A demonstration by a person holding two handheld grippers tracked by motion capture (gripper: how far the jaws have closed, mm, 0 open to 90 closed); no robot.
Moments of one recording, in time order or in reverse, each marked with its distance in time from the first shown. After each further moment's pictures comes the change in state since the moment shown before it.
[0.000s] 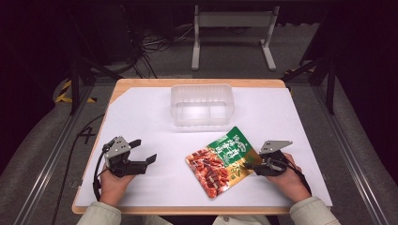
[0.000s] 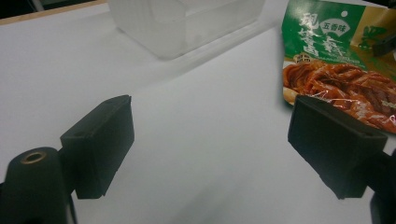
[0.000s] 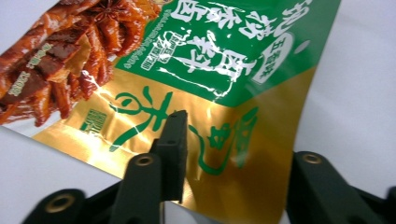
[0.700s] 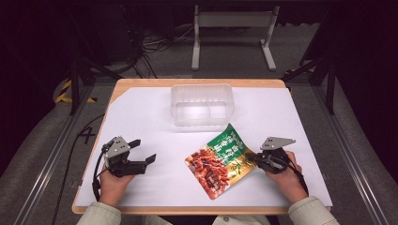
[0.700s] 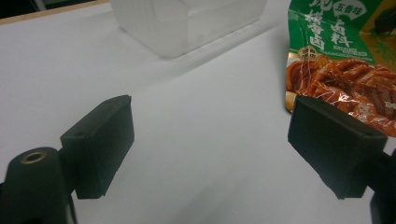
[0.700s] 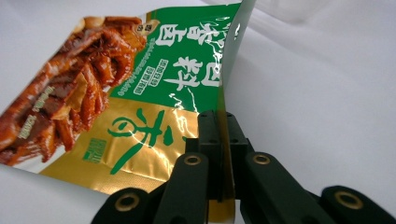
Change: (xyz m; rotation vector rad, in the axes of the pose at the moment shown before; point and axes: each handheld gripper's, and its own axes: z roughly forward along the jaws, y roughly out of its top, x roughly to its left) left arm 0.001 -0.001 -0.001 0.004 0.013 0.005; right arm 0.010 0.017 -0.014 -0.061 -0.074 0.036
